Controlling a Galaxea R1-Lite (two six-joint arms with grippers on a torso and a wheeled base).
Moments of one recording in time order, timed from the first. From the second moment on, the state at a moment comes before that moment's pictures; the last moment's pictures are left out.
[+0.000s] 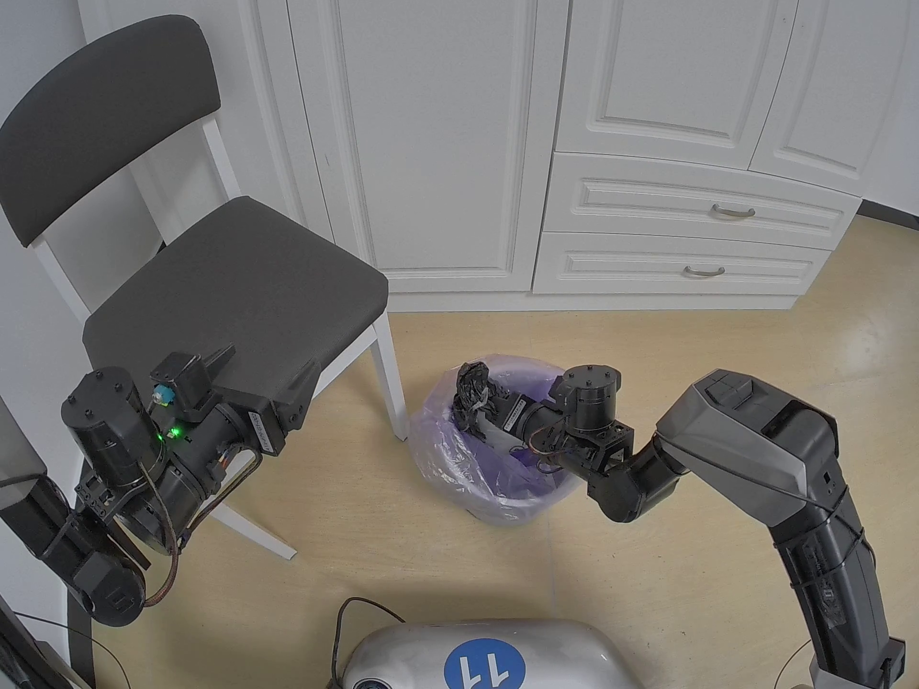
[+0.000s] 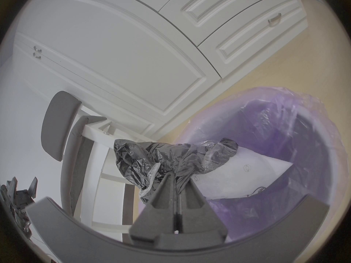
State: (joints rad) left arm -0.40 1.79 -0.30 -1.53 0.13 -0.03; right arm 0.50 2.63 -1.42 -1.02 0.08 0.76
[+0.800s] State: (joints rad) left arm -0.40 1.82 -0.29 -1.53 0.13 -0.02; right arm 0.56 2.61 -1.14 -1.23 0.05 0.72
